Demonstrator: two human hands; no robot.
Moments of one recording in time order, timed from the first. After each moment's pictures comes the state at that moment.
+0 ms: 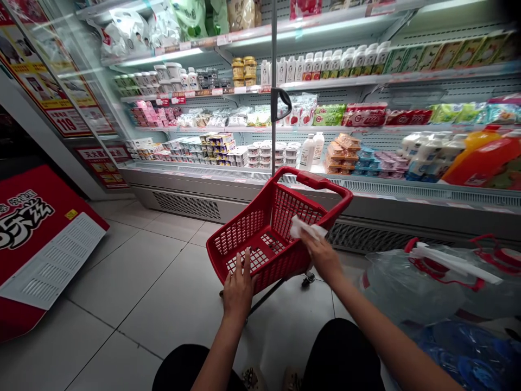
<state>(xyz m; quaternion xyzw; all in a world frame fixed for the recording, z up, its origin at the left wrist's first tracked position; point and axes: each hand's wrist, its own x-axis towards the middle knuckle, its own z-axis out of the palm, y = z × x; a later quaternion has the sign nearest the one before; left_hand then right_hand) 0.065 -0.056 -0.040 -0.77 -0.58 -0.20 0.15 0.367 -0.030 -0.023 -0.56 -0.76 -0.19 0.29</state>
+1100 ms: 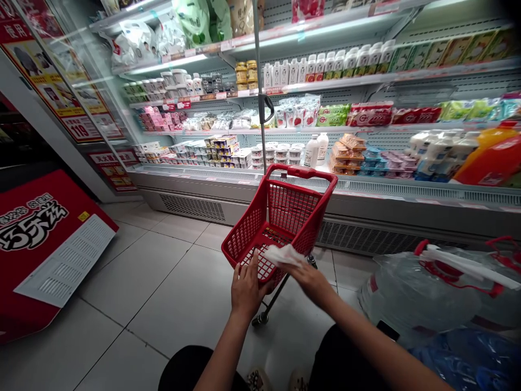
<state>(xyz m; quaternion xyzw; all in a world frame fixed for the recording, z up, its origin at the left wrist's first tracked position) 0.067 -0.052 -0.035 -0.82 -0.52 -0.21 0.10 0.316 -0.060 -0.050 -0.42 -0.86 -0.10 0.27</state>
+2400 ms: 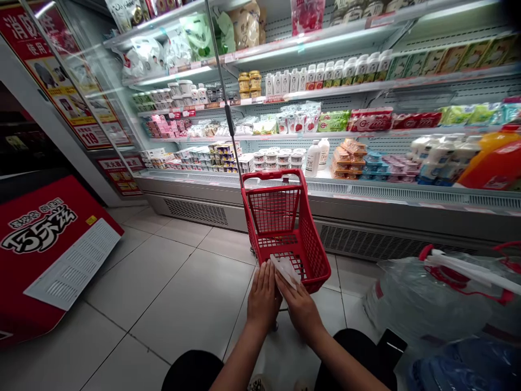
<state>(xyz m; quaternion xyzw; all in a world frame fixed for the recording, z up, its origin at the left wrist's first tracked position) 0.093 -0.063 -0.064 -0.84 -0.45 -0.24 0.19 0.254 -0.101 -0.088 -0.53 -0.79 -0.13 0.28</state>
